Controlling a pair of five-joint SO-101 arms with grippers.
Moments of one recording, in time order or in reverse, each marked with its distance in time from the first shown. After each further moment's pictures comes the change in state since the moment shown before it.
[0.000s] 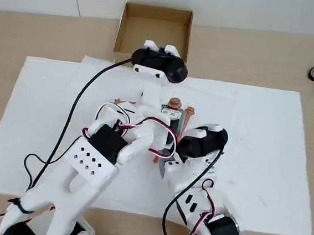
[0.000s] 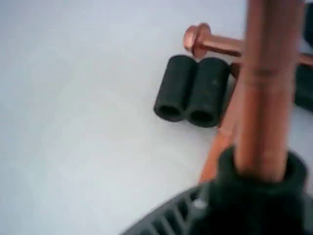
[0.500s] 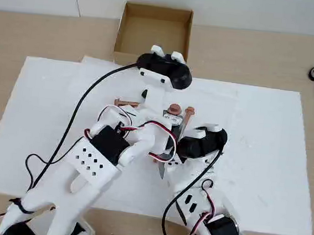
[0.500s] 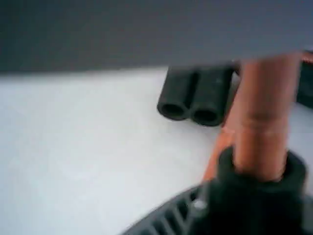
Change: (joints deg) left arm 0.4 0.0 0.2 2.5 -2.5; right arm -0.1 -0.1 0.0 0.0 0.0
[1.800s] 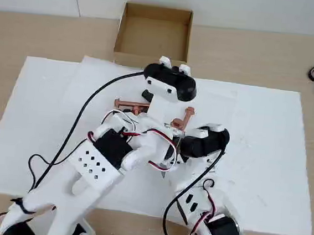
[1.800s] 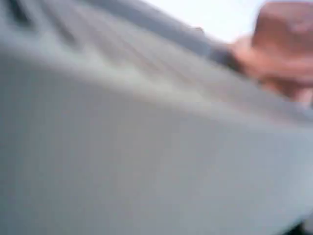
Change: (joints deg) left arm 2.9 -0.4 0.1 6.5 -1.8; right arm 0.3 -0.2 0.0 -0.1 0.0
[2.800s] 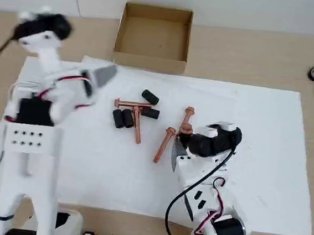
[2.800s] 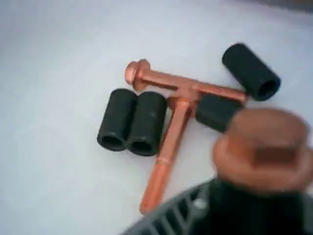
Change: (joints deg) left arm -41.7 0.0 -7.5 2.1 1.8; right arm 7.9 0.1 -3.5 -0.6 6.8
